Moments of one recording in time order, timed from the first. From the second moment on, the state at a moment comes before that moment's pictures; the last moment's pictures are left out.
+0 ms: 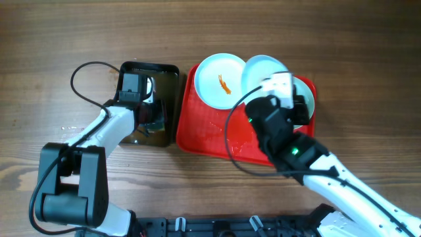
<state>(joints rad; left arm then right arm) -0.12 1.70 0.85 -0.35 0.10 -0.24 0.68 1.21 0.80 -0.32 1.02 0.08</state>
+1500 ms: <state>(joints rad) -0.12 1.70 0.86 -0.41 0.08 -0.27 0.19 1.38 0.80 -0.42 -0.59 0.21</state>
